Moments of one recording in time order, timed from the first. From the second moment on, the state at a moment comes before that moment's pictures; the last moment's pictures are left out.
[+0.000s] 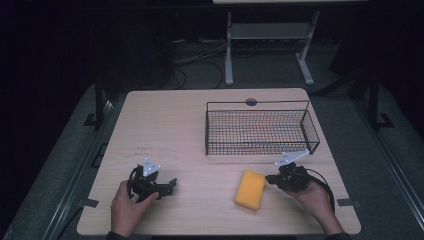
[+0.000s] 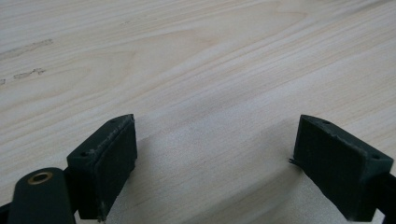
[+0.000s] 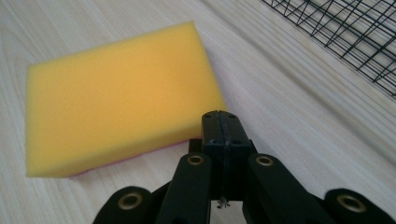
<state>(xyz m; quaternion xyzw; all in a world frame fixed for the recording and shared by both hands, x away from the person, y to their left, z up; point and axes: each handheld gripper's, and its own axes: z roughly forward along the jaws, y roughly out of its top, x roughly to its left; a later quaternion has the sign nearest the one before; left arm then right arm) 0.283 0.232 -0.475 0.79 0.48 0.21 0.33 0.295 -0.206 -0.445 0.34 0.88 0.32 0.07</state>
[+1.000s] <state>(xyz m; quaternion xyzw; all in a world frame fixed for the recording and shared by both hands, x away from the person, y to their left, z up) 0.283 0.231 -0.476 0.78 0.48 0.21 0.33 0.323 -0.169 -0.442 0.33 0.89 0.32 0.07</state>
